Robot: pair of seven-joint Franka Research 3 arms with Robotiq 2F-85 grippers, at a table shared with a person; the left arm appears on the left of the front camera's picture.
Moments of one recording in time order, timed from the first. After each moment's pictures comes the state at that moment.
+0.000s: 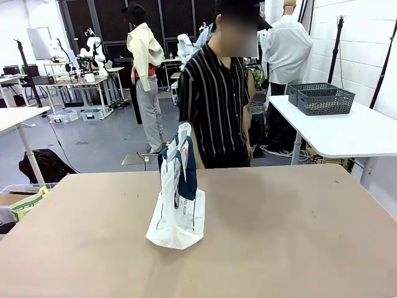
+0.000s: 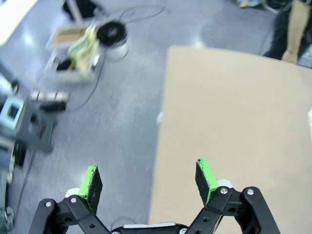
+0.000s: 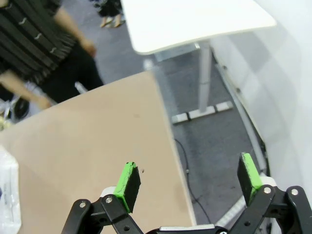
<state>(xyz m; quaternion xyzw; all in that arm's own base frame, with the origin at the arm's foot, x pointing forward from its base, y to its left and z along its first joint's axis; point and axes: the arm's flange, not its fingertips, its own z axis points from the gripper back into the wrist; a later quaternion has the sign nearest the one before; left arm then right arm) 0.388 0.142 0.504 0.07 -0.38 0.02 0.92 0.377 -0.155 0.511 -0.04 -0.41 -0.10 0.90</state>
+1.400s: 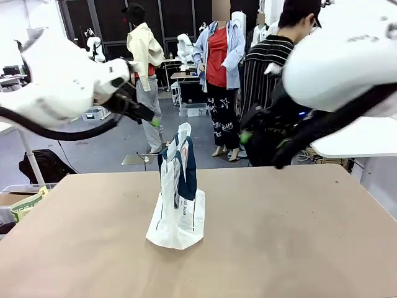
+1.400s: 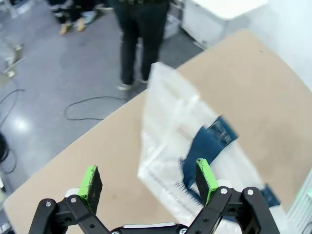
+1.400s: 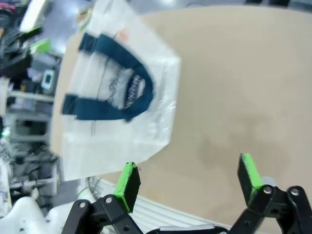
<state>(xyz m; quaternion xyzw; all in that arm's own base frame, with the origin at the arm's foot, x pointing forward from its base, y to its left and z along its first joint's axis) 0.542 -0.218 0.551 -0.12 -0.37 -0.32 0.86 0.379 0.198 0.548 0.19 -0.24 0.07 0.95</state>
